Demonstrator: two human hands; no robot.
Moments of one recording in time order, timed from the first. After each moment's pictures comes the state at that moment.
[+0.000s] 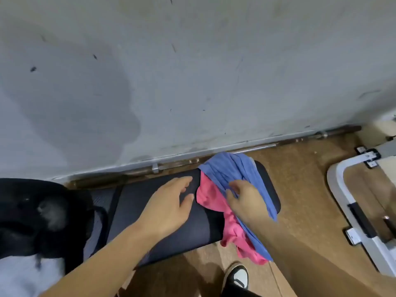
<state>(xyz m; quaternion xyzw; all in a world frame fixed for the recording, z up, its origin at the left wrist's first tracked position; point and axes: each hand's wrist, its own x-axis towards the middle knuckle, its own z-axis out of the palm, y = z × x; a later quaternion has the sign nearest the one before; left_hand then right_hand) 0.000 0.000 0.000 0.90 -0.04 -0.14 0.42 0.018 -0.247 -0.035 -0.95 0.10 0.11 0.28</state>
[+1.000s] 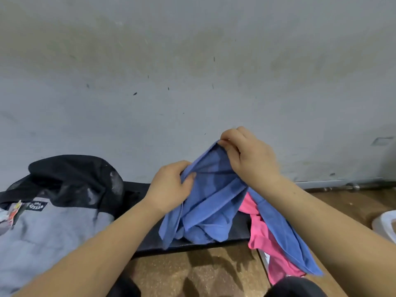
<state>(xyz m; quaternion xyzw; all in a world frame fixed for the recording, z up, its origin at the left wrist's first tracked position) -0.129 0.059 0.005 0.90 -0.04 0.12 0.42 -0.080 -0.153 0.079 -0.89 -0.27 -0.30 0.21</state>
